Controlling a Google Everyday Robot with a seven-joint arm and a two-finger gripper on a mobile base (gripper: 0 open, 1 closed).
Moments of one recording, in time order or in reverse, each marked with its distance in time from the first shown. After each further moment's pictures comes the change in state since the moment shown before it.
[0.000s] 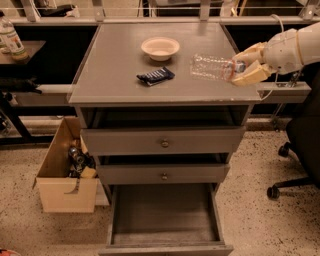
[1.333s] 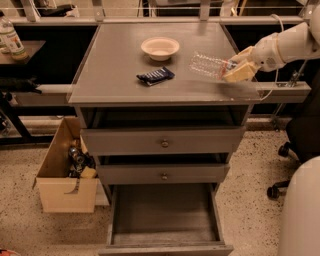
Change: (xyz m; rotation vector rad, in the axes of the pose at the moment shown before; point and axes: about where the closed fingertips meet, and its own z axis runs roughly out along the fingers) arm 0.049 -0.050 0.048 0.021 0.089 0.245
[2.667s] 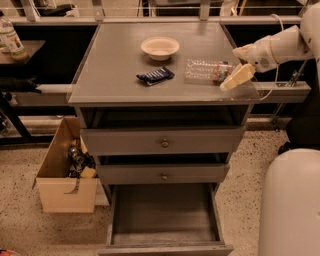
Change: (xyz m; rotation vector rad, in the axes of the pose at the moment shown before) arm 0.010 -0.012 0.024 -0.030 0.004 0.059
